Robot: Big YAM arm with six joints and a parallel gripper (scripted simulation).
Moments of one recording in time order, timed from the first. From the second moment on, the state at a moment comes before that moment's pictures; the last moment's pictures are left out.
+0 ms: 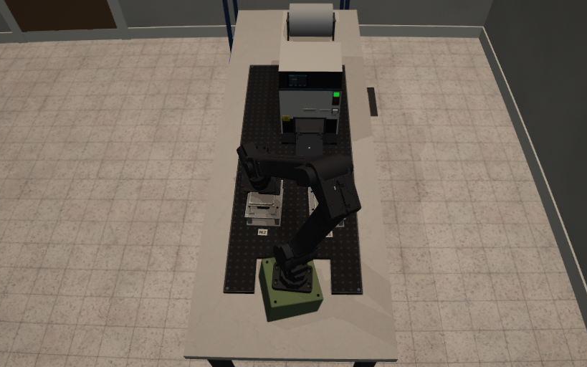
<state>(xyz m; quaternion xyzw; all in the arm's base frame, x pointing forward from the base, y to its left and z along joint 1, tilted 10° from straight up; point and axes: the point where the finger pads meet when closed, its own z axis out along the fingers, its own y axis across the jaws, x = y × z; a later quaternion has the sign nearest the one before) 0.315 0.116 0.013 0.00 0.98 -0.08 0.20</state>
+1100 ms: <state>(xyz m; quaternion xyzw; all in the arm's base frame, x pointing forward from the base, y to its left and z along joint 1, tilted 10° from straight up) 0.316 0.114 0.000 0.00 0.98 -0.08 0.20</state>
